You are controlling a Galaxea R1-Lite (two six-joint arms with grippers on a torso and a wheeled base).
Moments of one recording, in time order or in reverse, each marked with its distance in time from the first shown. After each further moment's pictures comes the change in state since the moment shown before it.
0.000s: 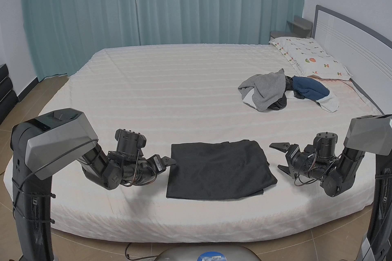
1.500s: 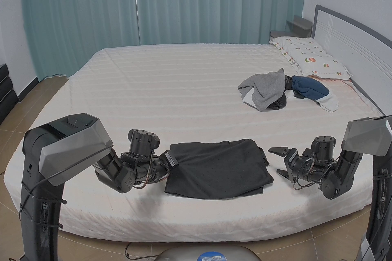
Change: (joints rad) left arm -0.039 0.055 -0.073 -0.070 0.043 -0.148; right arm 0.001 0.023 0.005 -0.005 0.001 -0.002
